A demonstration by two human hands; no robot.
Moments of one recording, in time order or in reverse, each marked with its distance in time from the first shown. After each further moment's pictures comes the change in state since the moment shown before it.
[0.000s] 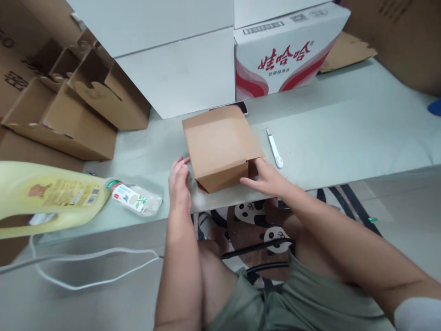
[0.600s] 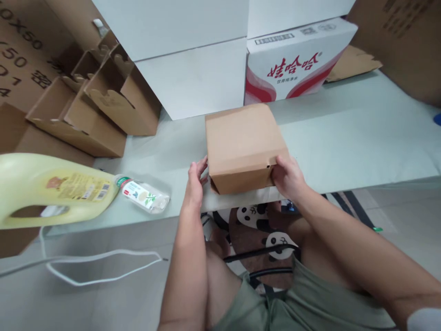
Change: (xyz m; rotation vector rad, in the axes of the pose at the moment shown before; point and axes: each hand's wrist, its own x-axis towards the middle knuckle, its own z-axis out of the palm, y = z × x) left_hand -0.011 0.020 0.011 -0.088 -0.219 -0.325; right_hand 0.002 -0.001 0.009 1.051 0.464 0.141
